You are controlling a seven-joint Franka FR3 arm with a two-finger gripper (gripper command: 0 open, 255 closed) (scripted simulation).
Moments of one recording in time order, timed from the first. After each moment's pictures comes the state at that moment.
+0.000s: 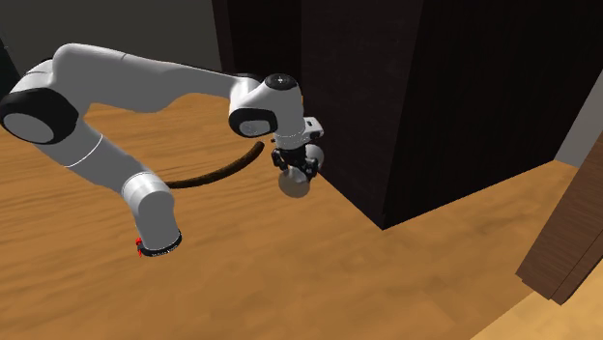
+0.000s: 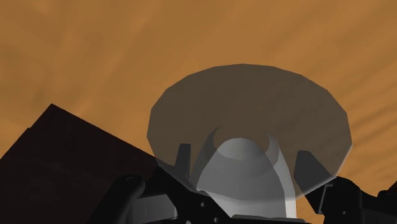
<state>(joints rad) 0.25 -0.51 -0.70 -2.35 0.01 2.09 -1.03</state>
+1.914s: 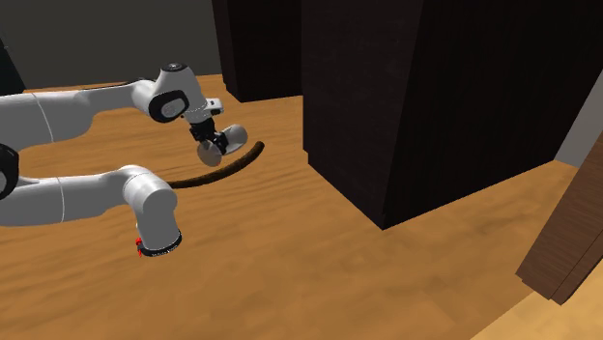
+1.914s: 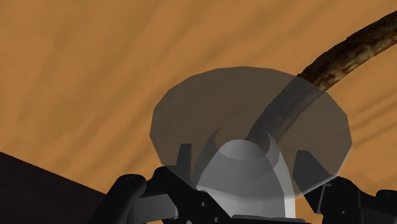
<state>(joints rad) 0.35 -1.22 0.10 -2.88 0.24 2.00 -0.28</state>
